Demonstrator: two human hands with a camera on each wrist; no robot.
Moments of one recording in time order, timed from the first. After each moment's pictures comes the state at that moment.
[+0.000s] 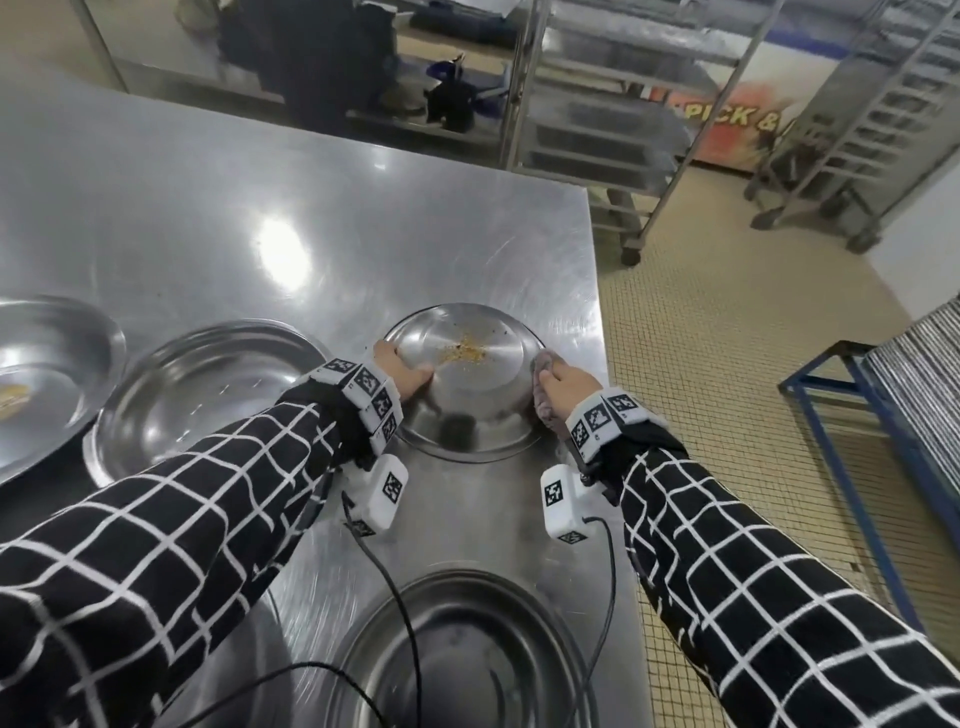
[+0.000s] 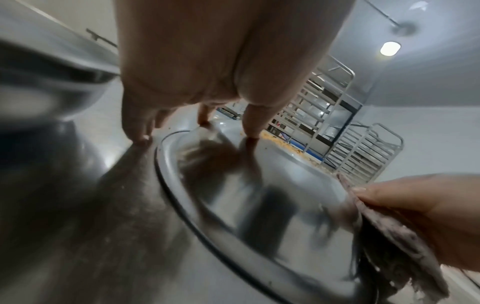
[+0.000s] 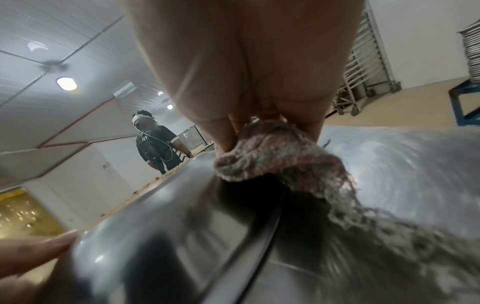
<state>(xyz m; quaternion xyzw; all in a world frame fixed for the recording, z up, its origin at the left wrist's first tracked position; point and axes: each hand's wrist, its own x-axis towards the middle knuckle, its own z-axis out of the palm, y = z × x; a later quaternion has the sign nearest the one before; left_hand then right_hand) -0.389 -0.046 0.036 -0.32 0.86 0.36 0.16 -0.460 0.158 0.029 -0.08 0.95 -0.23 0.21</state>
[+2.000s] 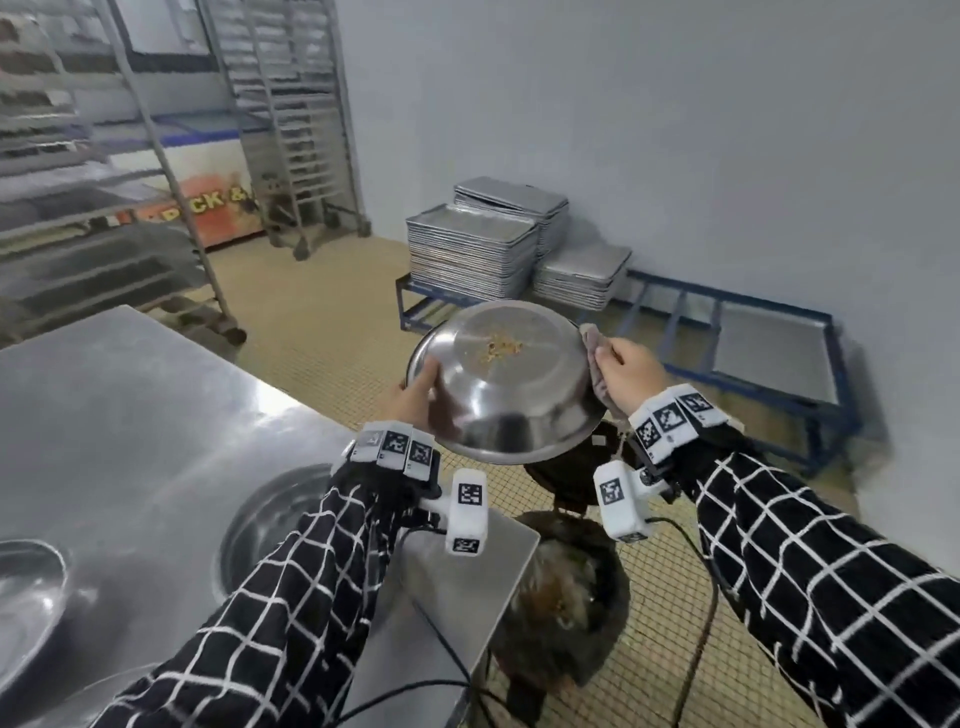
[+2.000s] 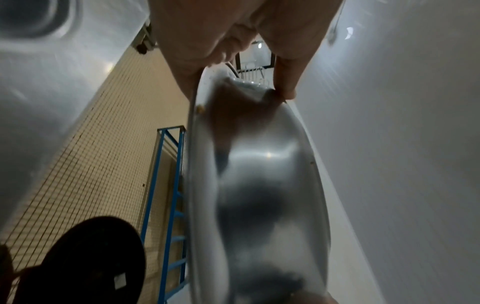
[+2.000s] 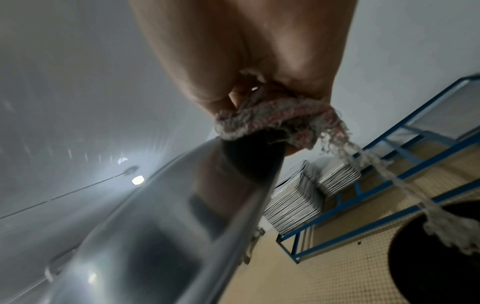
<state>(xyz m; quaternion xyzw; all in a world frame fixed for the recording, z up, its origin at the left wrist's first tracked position) -0.138 0.207 0.114 0.09 0.70 0.65 0.27 0.022 0.409 0.140 0.41 0.79 -0.38 -0.26</state>
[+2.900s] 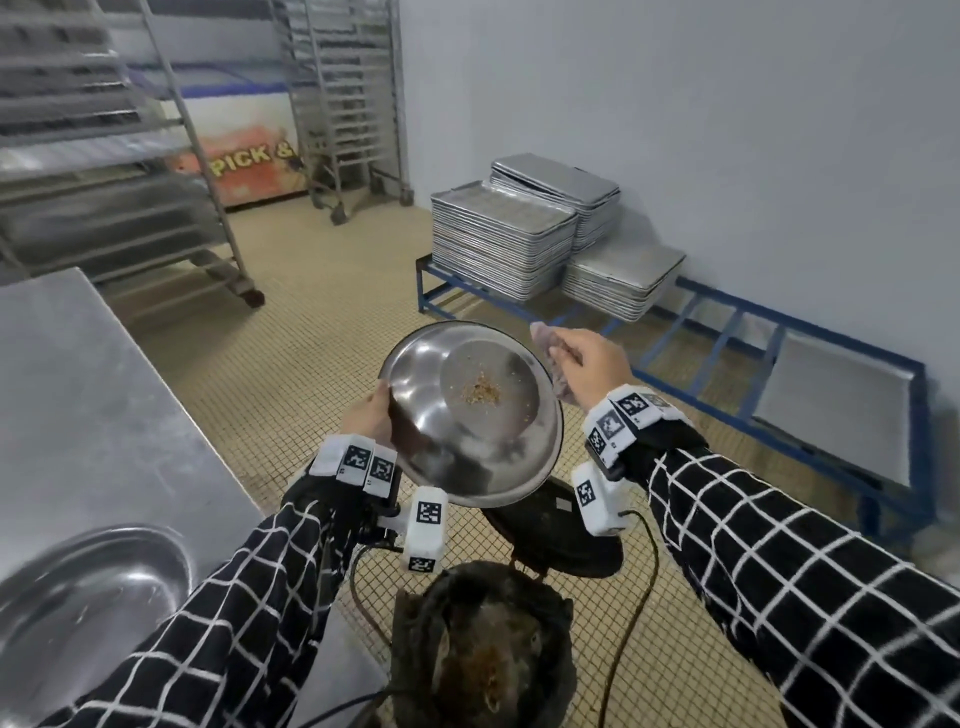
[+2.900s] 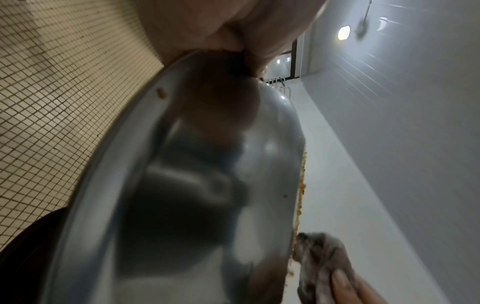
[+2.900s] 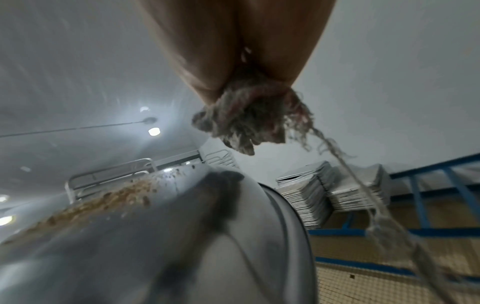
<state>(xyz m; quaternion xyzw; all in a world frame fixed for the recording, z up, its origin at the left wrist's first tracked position) -0.181 0.397 0.068 -0.04 0.77 0.59 0.23 -0.048 0.616 0.128 0.21 0.89 -0.31 -0.25</state>
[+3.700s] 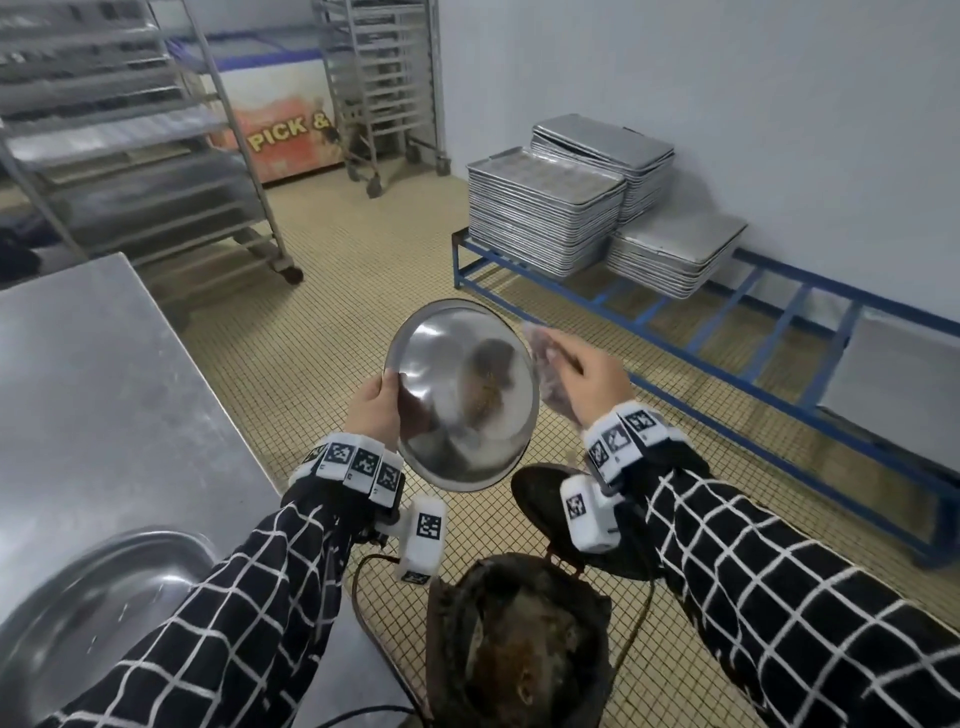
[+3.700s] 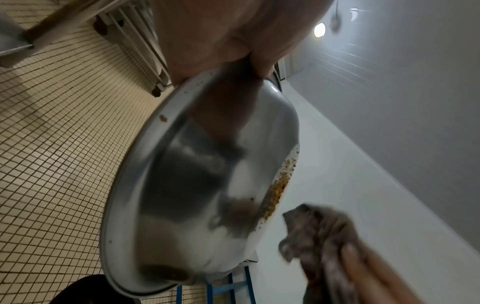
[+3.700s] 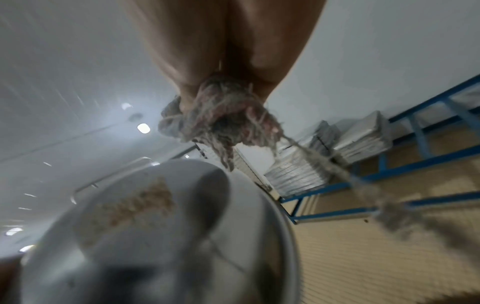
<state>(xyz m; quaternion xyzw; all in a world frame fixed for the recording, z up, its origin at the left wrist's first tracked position) -0.191 0.387 0.082 -0.03 0.76 0.63 0.13 -0.095 0.600 0.089 0.17 0.86 -0.43 -0.22</state>
